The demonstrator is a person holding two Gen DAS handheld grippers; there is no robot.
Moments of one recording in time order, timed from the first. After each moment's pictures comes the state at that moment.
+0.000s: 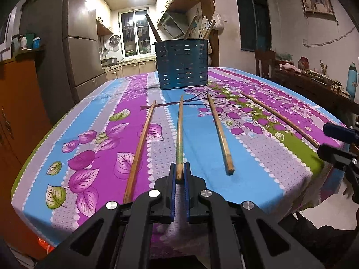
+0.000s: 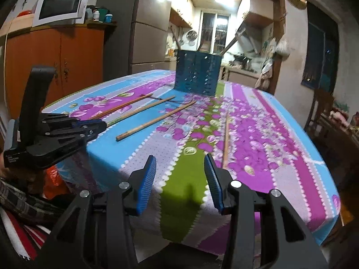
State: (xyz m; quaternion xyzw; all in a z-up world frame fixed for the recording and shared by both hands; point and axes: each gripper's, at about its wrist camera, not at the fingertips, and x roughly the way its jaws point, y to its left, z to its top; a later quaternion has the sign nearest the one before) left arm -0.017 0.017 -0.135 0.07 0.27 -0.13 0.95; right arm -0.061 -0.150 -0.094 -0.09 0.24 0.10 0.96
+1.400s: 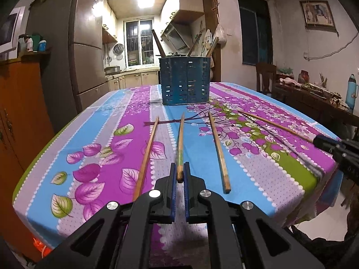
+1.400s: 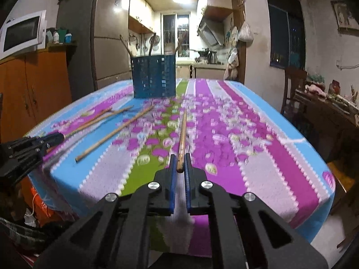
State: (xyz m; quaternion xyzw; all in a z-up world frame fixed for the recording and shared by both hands) left arm -0.022 0.020 -0.115 0.05 0.23 -0.12 0.96; right arm -0.042 -0.194 -0.091 -0.01 0.23 0.02 0.97
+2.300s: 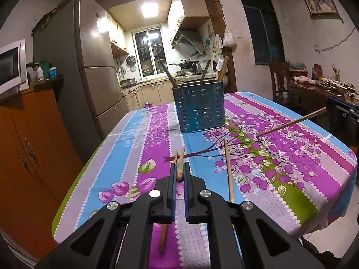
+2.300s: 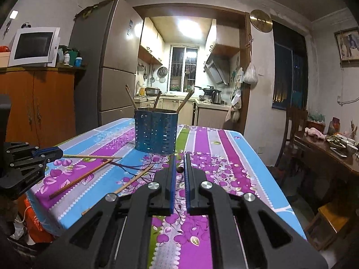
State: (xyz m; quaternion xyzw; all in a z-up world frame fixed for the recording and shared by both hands) left arm -0.015 0.002 -0.046 0.11 0.21 -0.06 0.97; right arm -0.028 -0.196 -0.007 -0.05 0.12 0.03 0.99
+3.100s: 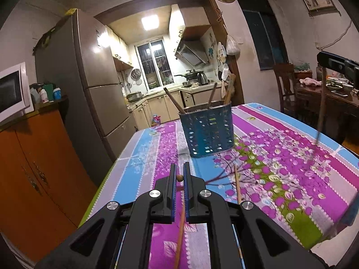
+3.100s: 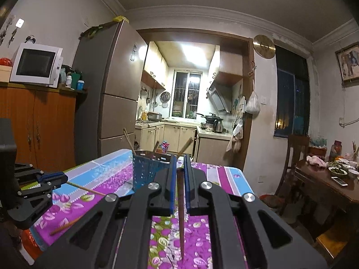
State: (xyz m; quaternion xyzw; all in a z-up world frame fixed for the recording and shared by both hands) left arm 0.013 -0.015 -0.005 0.14 0.17 -0.03 0.98; right arm 0.000 -0.193 0.062 -0.06 0.04 0.04 1.00
